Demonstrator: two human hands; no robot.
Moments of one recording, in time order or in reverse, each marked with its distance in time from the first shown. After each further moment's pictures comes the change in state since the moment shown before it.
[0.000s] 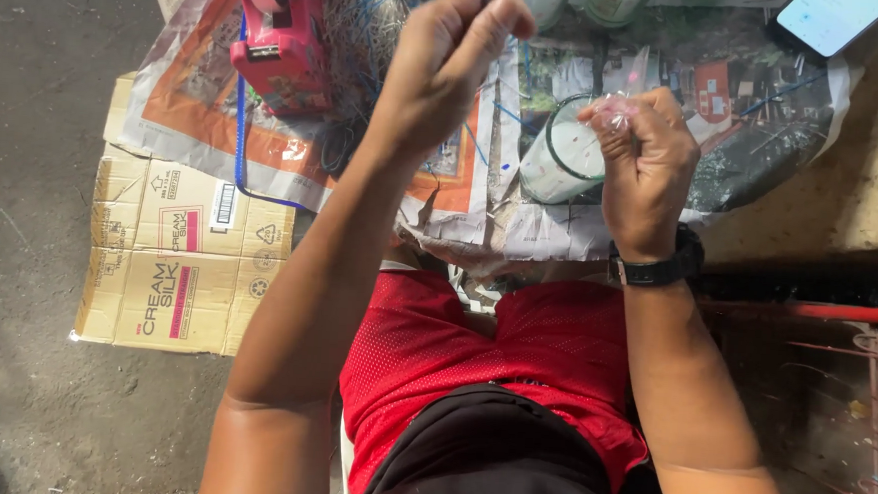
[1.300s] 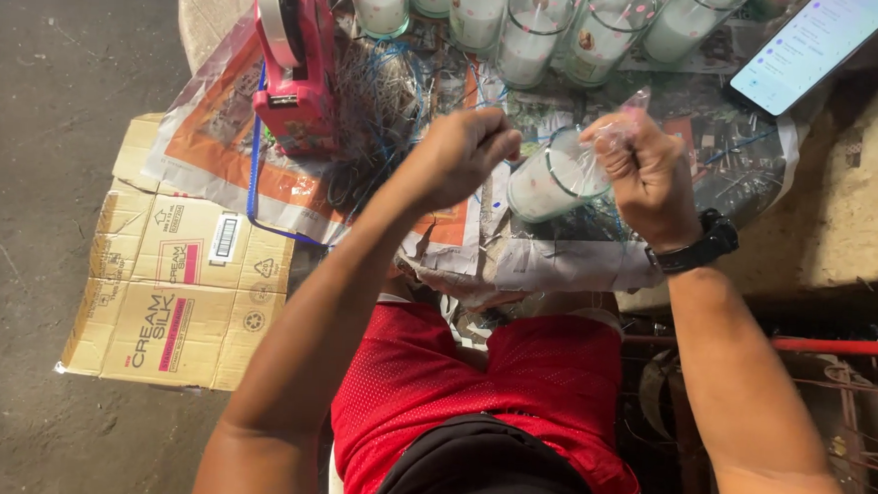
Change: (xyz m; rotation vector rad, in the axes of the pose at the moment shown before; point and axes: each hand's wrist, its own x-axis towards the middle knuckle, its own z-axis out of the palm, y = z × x) left_hand -0.009 -0.033 -0.001 0.571 -0.176 -0.240; right_hand 0.030 0.020 -0.027 0.108 -0.248 0.031
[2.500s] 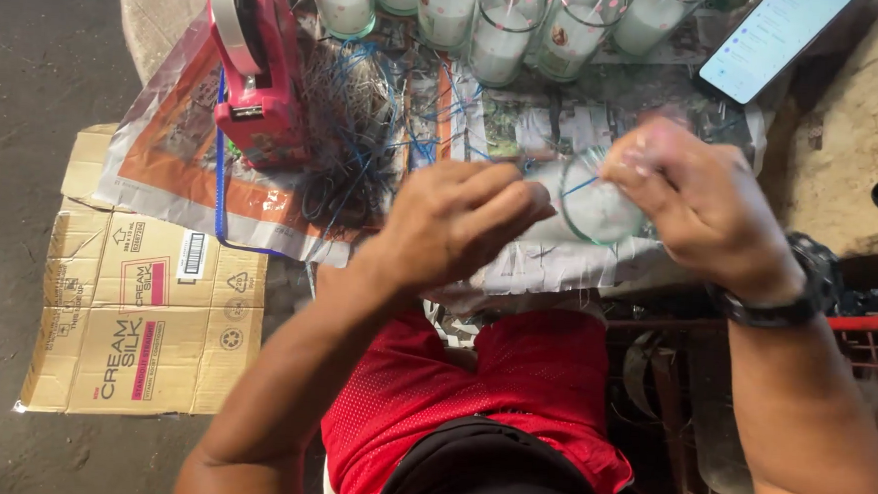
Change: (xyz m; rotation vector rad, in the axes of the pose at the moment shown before) left_hand -0.035 0.045 0.003 0.476 0.423 0.980; right_hand 0.004 -0.077 -0.047 -0.294 -0.304 -0.017
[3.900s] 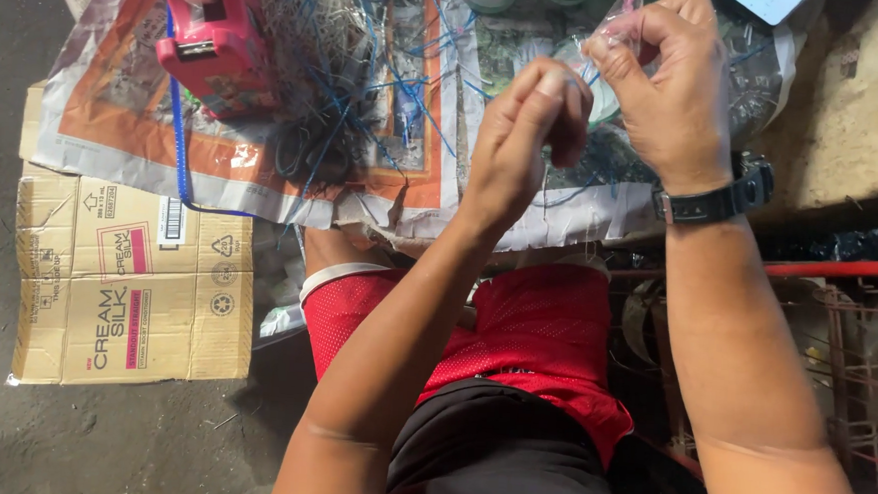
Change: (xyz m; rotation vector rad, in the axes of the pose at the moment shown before) left_hand 0.008 0.023 0.069 -1.560 0.580 -0.855; right_hand 0.017 0.060 0.058 0.022 0.334 0.139
